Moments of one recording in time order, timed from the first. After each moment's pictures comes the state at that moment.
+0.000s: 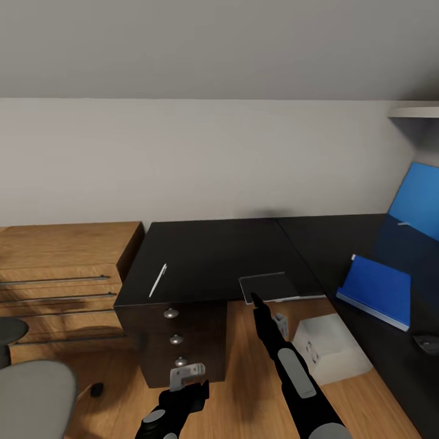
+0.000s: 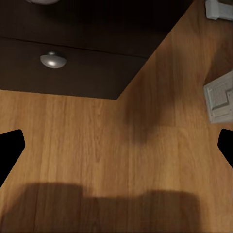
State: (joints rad) left arm -0.11 0.00 -0.58 -1.42 0.70 0.42 0.66; right arm -0.46 0.17 -0.02 -0.86 -1.21 0.07 0.17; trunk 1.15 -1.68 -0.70
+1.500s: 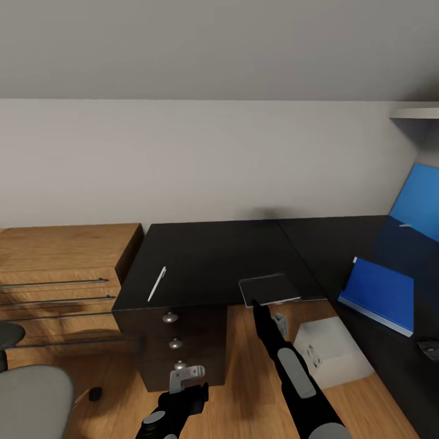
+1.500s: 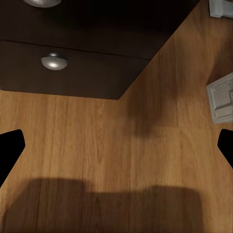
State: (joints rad) left arm -0.11 0.00 -0.58 -1.40 0.70 0.42 0.66; right arm -0.46 0.17 -0.02 -0.86 -1.20 0.06 0.17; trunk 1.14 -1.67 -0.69
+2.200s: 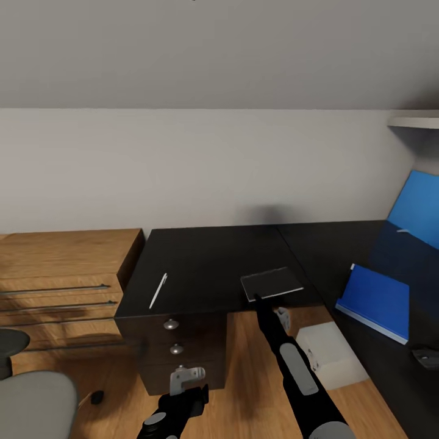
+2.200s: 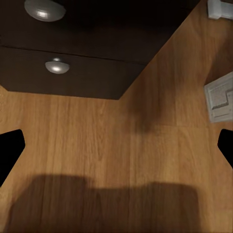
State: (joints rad) left arm -0.11 0.00 -0.58 -1.38 0.70 0.42 0.66; right arm -0.46 0.17 -0.02 -0.92 -1.20 0.06 0.17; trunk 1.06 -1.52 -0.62
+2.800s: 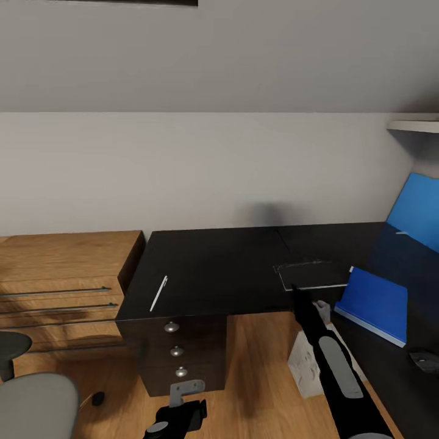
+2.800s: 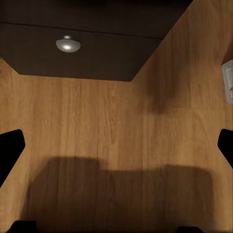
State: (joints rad) left arm -0.11 0.00 -0.59 -1.29 0.69 0.42 0.65; right arm -0.40 0.05 -0.11 -1.17 -1.29 0.07 0.02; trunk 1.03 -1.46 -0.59
